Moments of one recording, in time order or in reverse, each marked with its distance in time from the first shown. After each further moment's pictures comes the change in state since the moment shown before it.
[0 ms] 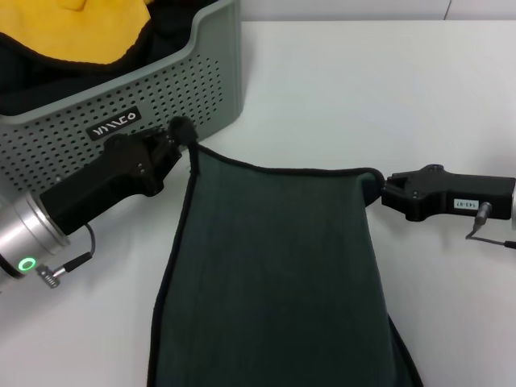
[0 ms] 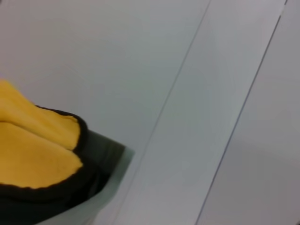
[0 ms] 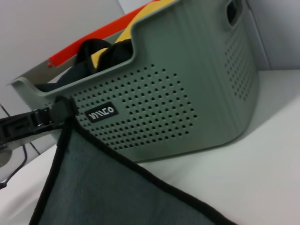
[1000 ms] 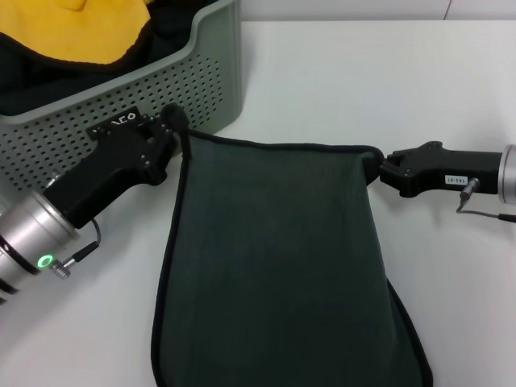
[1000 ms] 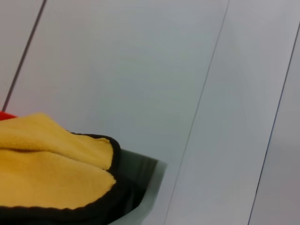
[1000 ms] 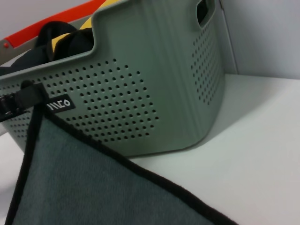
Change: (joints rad) left arm -0.023 -0.019 0.004 -0.094 -0.118 -0.060 0.242; right arm 0.042 0.008 -0.025 -0.036 -0.026 0.147 0.004
